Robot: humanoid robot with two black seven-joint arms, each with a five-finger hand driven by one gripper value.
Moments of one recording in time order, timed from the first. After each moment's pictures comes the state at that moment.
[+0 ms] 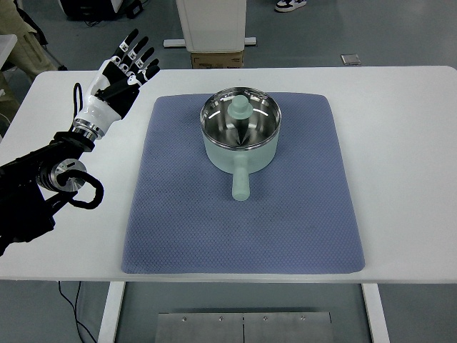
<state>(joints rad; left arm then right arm) -0.94 0.34 -0.25 -0.69 -0.17 -0.39 -0.61 -0.01 0.00 0.56 0.09 -0.45 -0.03 0.06</state>
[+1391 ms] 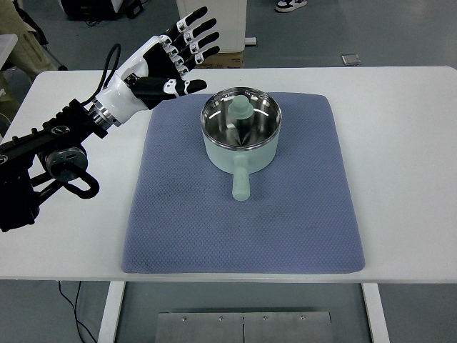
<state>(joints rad) -0.99 0.45 -0.36 -1.04 0.26 -0.44 -0.61 -0.01 0.00 0.56 0.09 -0.45 -0.03 0.06</state>
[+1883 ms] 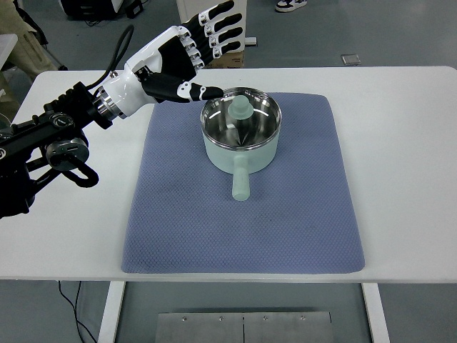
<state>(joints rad) -1.04 0.48 -0.36 -1.14 0.40 -0.42 -0.61 -0.01 0.00 0.56 0.09 -0.45 -0.03 0.06</state>
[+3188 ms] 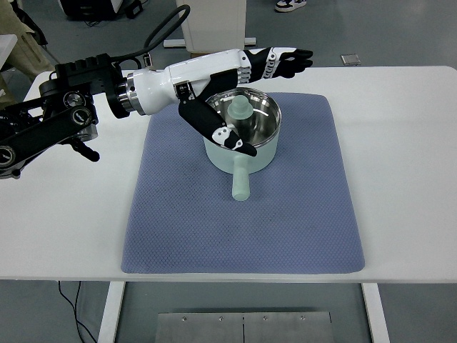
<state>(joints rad) -1.16 0.49 -0.35 -1.27 0.91 -0.38 -0.61 -0.01 0.00 0.56 0.09 -0.45 -0.03 0.06</state>
